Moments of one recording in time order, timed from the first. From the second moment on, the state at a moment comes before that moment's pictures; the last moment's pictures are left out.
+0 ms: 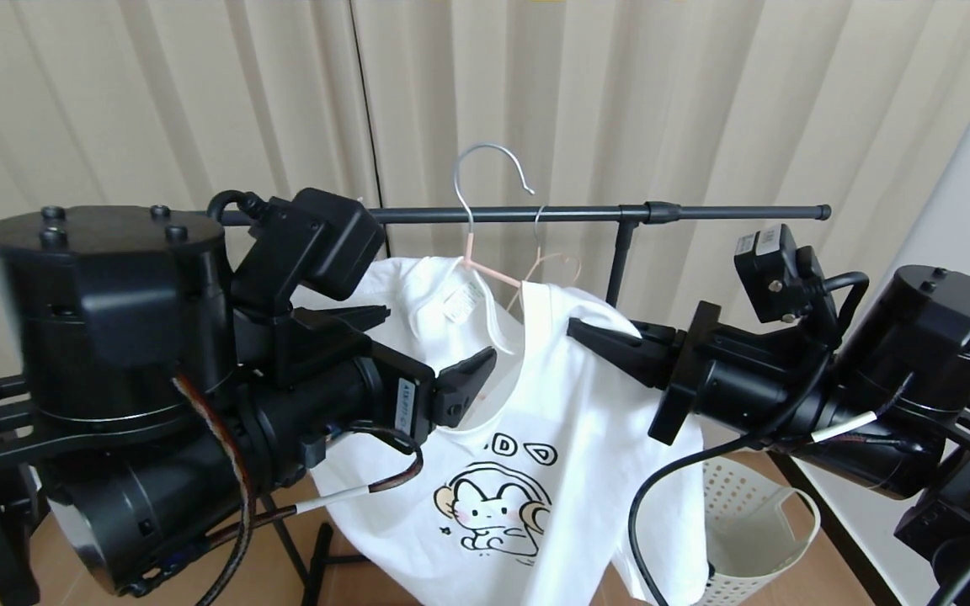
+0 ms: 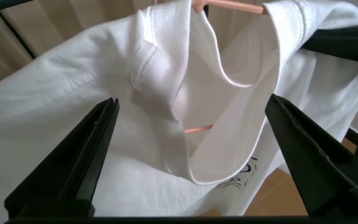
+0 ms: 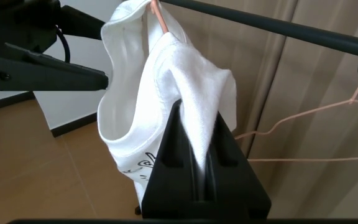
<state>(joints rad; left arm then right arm) -0.82 1.49 -0.82 -0.46 0.29 0.04 0.59 1.71 -0.62 -1.16 0.40 0.05</state>
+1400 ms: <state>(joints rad) -0.12 1.28 -0.61 -0.43 -0.47 0.04 0.31 1.69 -0.56 -1.34 0.85 0.20</state>
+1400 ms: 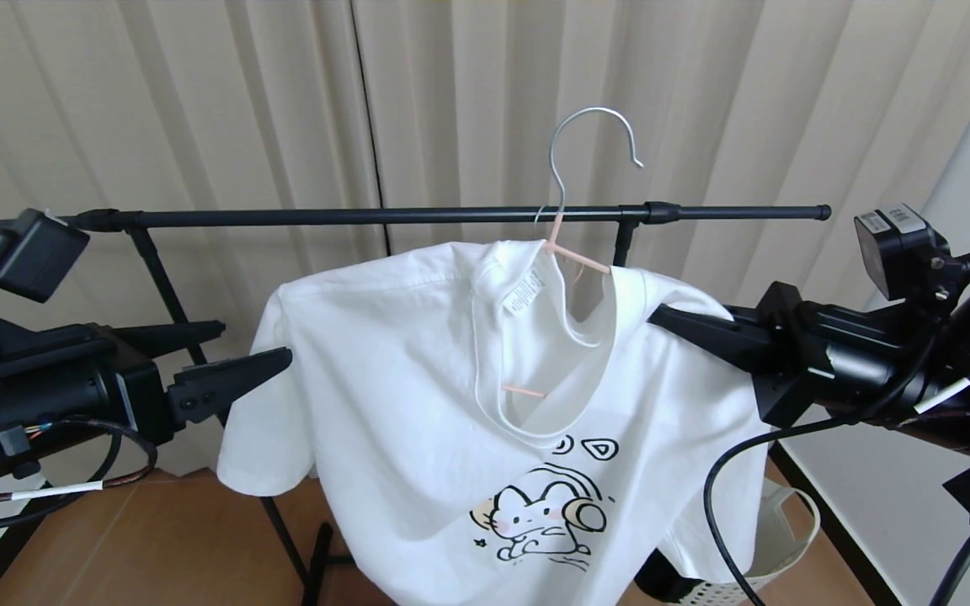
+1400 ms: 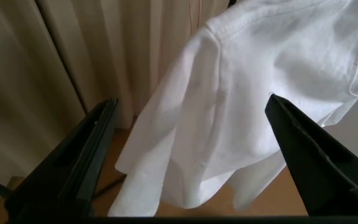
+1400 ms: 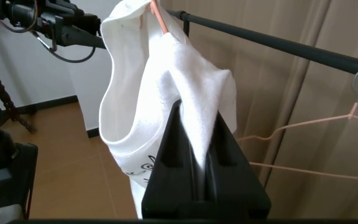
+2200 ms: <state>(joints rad) -0.11 1.41 -0.59 -0.47 -0.46 0.03 0.26 1.66 -0.55 -1.34 0.91 0.20</state>
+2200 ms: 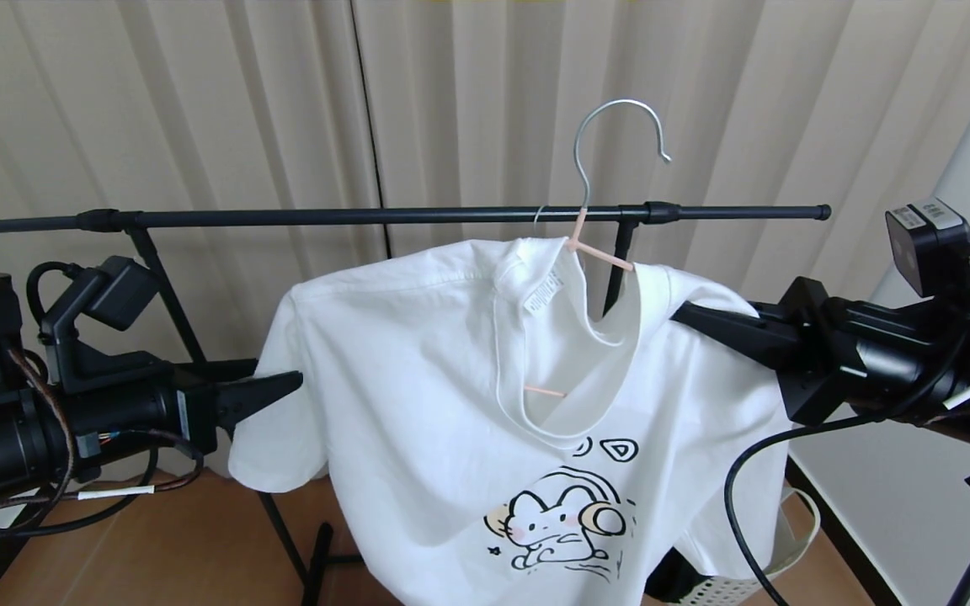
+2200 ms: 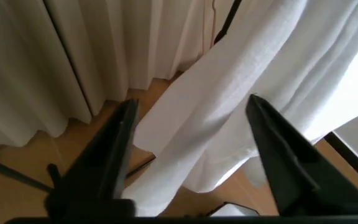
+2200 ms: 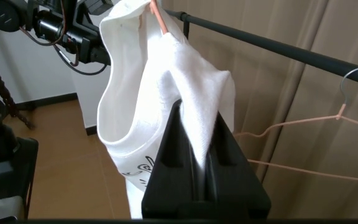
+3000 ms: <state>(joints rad) -0.03 1.39 -0.54 -0.47 -0.46 -0.01 0.26 1.66 -0.55 -1.34 0.91 0.20</state>
